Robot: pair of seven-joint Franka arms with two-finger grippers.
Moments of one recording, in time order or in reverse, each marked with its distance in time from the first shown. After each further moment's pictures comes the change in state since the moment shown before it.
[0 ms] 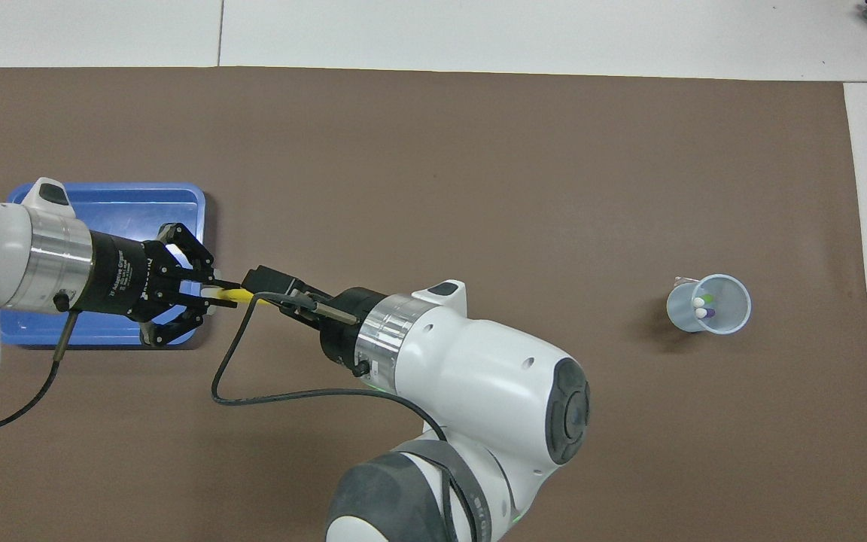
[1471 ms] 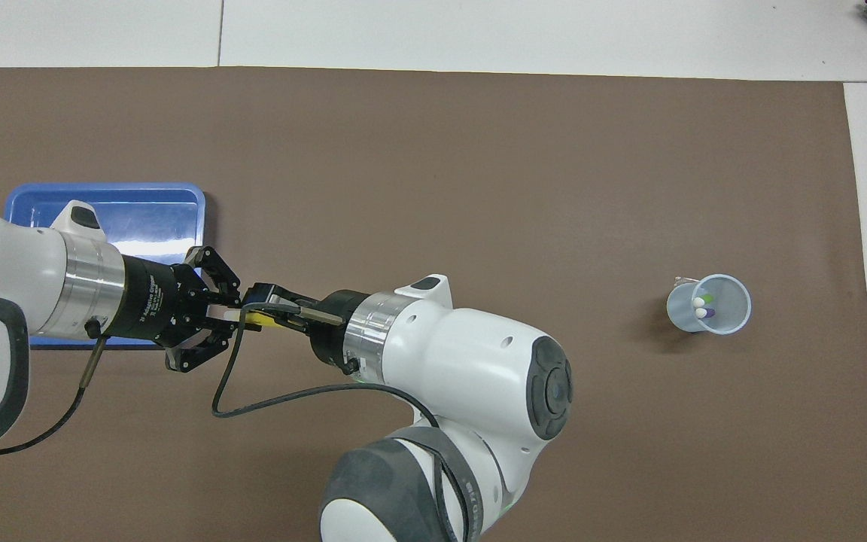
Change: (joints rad) left arm -0.059 -0.051 0.004 -0.045 0.000 0.001 -0.053; right arm 0.003 0.026 -0.010 0.023 0.000 -0.076 -0.062
